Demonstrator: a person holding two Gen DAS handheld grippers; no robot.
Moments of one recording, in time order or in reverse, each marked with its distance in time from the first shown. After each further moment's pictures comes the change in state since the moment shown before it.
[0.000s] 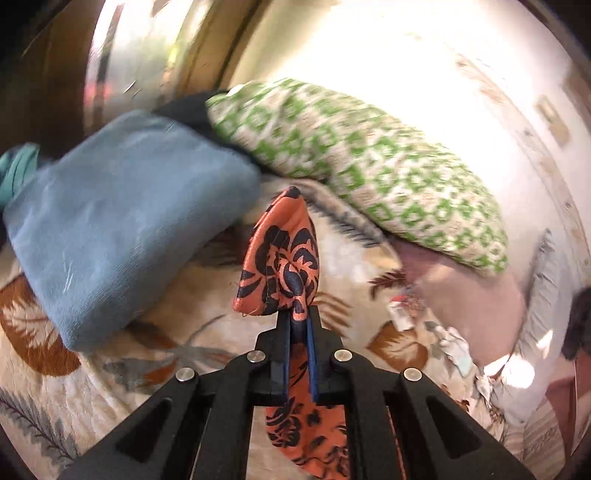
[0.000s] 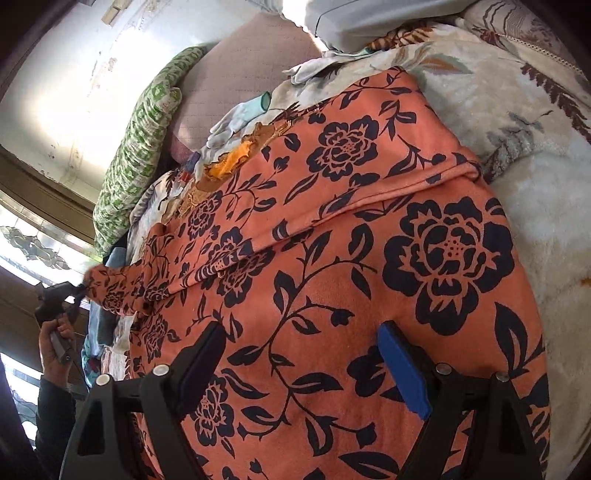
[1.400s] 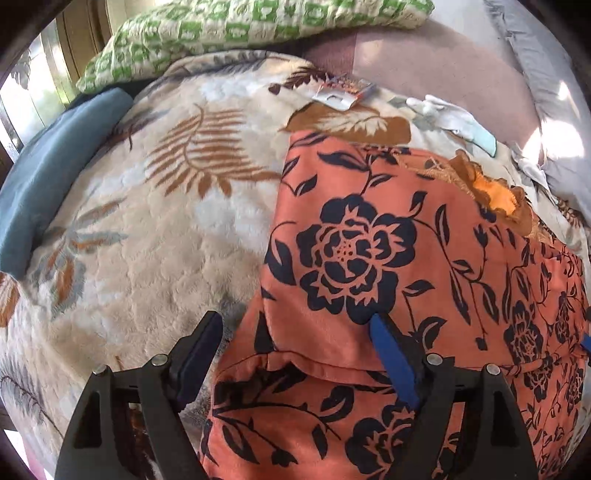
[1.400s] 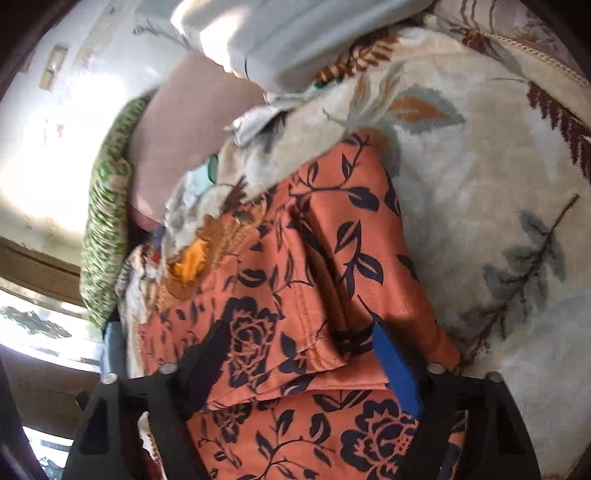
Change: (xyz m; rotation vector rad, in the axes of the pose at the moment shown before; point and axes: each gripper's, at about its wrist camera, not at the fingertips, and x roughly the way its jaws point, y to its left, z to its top) left arm 0.078 -0.085 -0.212 0.454 0.328 0.191; right arm 0.025 -0.041 0.129 0.166 0.039 -0.064
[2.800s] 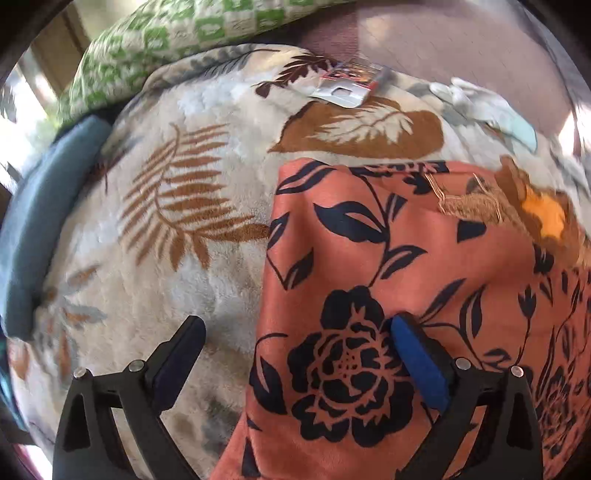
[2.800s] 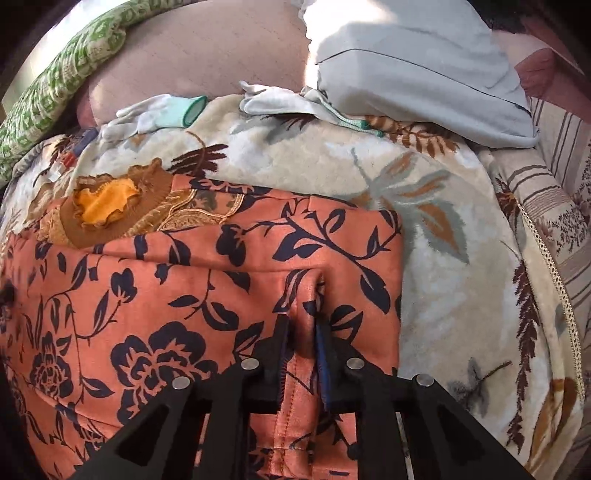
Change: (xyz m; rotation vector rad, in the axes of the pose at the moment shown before) left arm 0.040 -0.015 0.059 0.019 0.032 0.108; right arm 0.034 0.069 0.009 -0.480 -0.082 -0.526
